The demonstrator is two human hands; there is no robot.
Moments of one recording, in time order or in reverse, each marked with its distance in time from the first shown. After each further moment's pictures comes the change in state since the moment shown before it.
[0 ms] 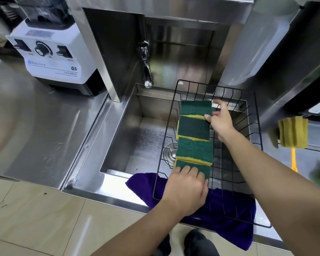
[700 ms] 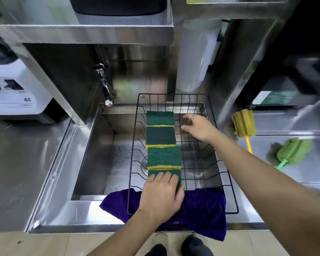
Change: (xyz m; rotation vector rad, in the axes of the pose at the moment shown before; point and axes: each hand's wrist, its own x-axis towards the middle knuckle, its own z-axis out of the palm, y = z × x) left_hand 0.006 0.003 -0.002 -0.001 -0.005 0.085; right_hand -0.027 -0.011 -0.065 -0.622 -0.198 -0.164
